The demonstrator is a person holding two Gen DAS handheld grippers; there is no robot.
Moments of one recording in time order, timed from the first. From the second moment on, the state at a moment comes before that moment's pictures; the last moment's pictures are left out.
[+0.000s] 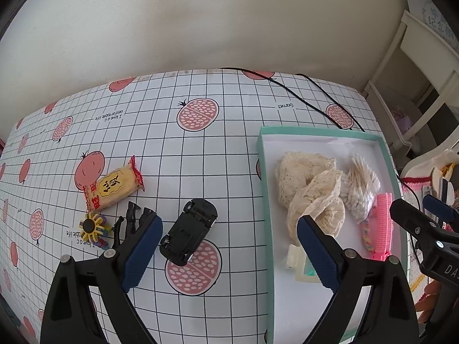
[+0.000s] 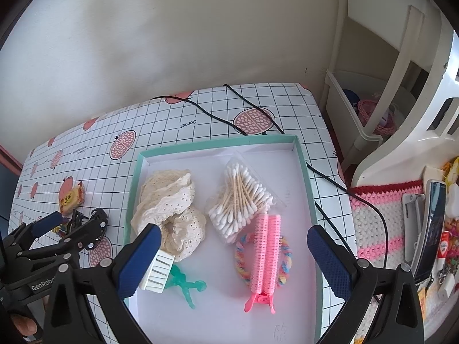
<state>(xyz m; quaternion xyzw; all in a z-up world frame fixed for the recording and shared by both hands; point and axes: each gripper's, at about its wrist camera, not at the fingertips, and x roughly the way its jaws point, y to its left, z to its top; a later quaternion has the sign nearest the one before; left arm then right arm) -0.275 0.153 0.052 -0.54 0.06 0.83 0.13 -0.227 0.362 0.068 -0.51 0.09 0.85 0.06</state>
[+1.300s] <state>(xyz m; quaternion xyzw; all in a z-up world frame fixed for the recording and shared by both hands) -0.300 -0.056 0.043 -0.56 -0.01 0.83 0.00 -0.269 0.177 0.063 -0.52 0.06 0.85 -0.06</state>
